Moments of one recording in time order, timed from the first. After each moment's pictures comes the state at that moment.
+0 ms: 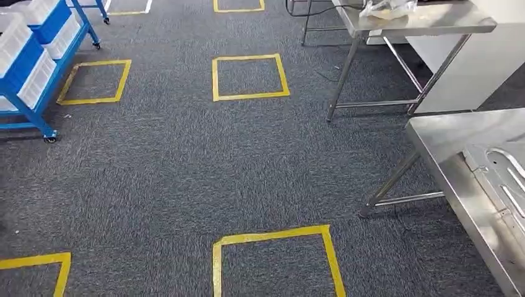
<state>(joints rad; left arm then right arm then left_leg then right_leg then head) -0.05 -0.10 1.36 -0.18 -1.23 -0.21 -0.14 0.02 0.01 0.12 -0.16 0.20 -0.17 -0.20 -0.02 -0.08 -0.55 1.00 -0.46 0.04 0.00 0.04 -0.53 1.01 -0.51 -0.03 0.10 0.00</state>
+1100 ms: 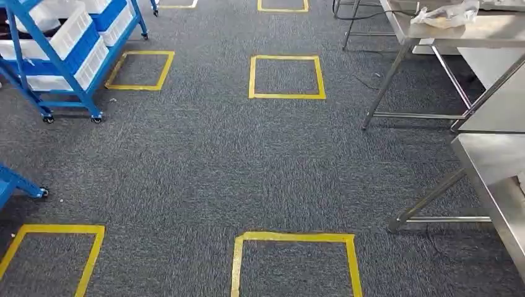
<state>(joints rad) -0.05 -0.10 1.36 -0.18 -1.24 -0.21 -0.13 0.02 0.02 0.12 -0.16 0.21 -0.17 -0.24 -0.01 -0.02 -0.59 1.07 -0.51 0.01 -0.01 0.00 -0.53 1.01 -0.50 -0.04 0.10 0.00</state>
